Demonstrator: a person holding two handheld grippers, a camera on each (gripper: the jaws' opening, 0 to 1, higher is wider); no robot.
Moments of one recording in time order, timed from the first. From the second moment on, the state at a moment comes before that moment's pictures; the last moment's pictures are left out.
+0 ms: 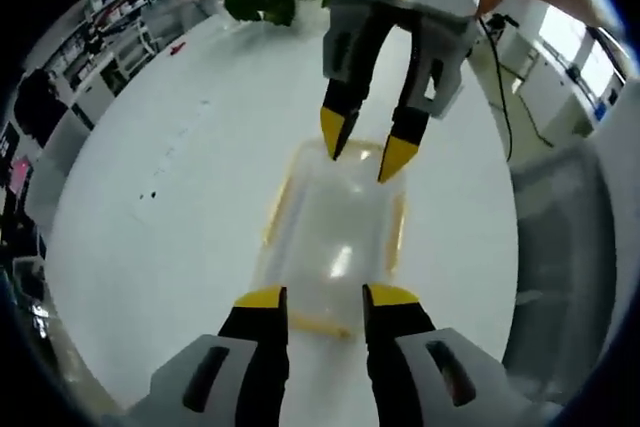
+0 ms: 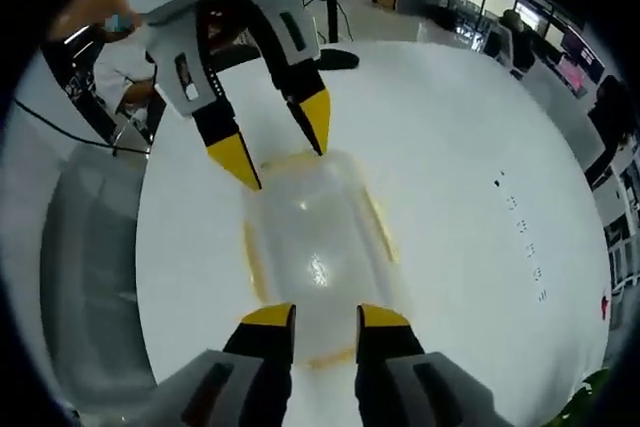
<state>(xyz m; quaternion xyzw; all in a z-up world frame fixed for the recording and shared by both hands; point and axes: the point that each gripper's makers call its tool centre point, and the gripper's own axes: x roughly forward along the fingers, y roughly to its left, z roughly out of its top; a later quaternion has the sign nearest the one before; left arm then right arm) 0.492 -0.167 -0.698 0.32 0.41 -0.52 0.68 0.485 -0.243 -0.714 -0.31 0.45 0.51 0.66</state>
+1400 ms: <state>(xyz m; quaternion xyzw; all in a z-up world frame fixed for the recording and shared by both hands) 0.468 -0.217 -0.704 0.34 0.35 -0.58 0.66 0.511 -0.214 -0.715 -0.30 0.41 0.55 0.66</state>
